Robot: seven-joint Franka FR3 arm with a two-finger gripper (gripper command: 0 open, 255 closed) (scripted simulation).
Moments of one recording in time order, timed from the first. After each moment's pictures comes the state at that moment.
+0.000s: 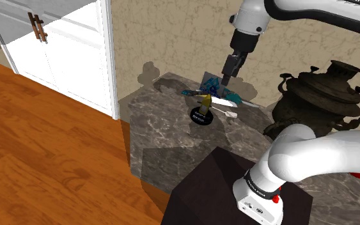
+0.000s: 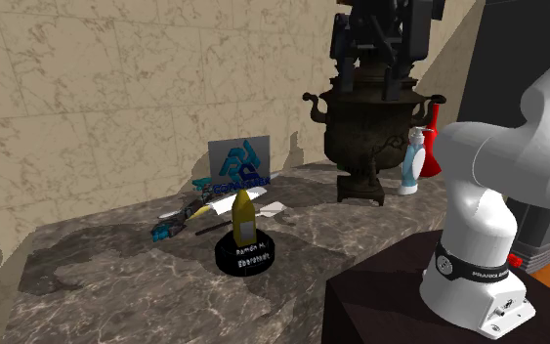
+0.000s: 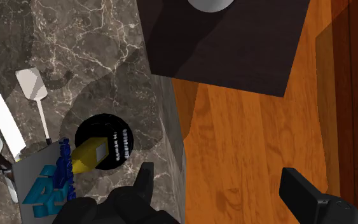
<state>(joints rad) -0.01 -0.80 0.07 -2.31 0.01 1.49 -0.10</state>
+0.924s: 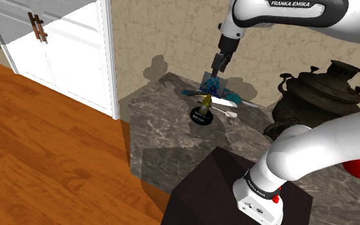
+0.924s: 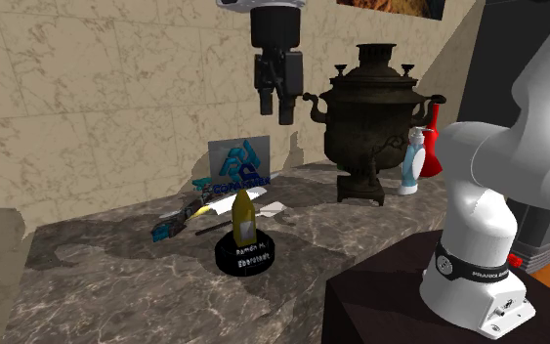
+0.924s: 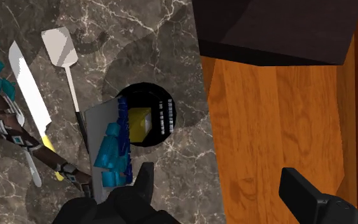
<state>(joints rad) -0.07 -0.50 -0.12 -2.23 -0.07 1.73 -0.30</state>
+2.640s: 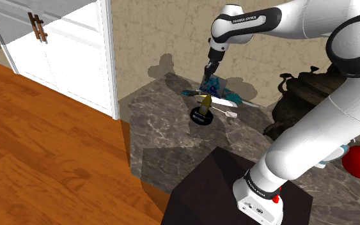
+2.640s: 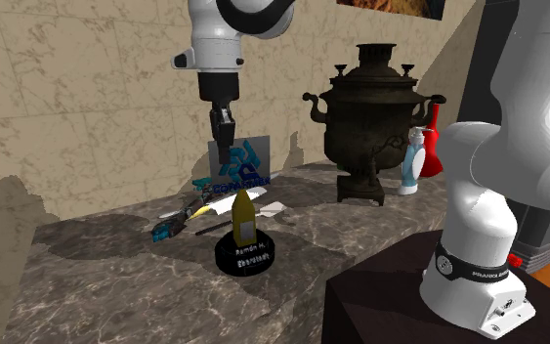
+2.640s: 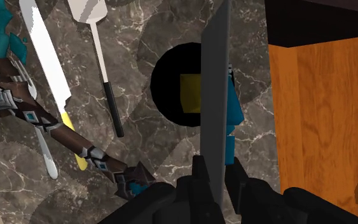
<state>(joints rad) -0.11 -0.13 -0.26 -2.11 -0.03 1.98 -0.49</state>
